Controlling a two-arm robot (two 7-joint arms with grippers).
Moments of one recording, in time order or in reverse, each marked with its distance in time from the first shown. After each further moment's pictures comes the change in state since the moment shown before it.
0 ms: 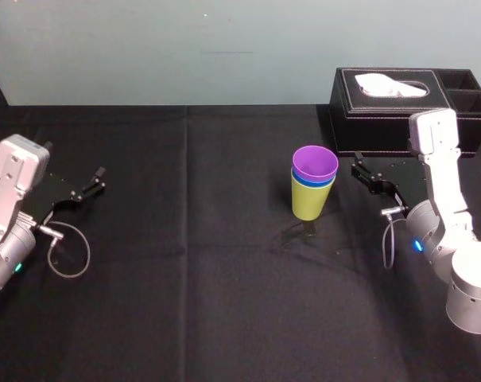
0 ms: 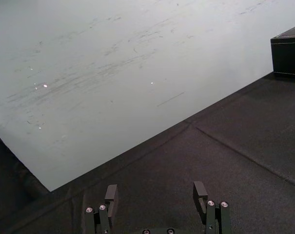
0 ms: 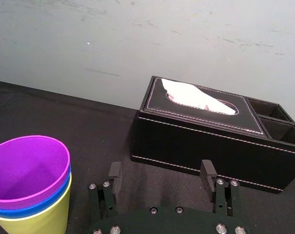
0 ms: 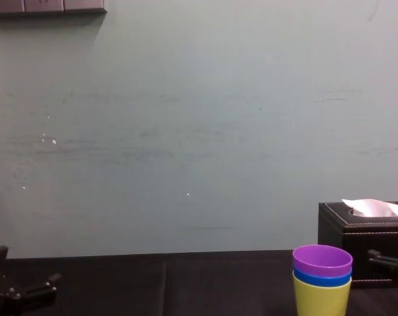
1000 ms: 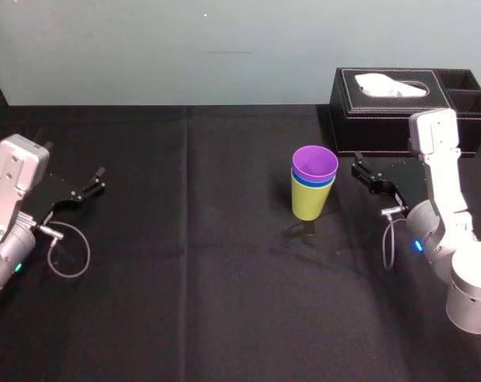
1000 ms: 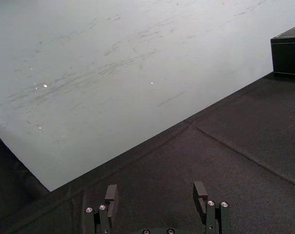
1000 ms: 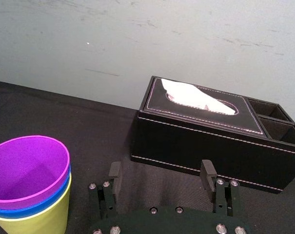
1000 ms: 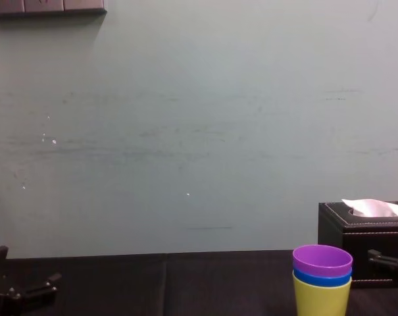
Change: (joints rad) left arm 0.000 0.000 0.000 0.000 0.000 0.000 0.000; right arm 0.000 0.000 0.000 0.000 0.000 0.000 -0.001
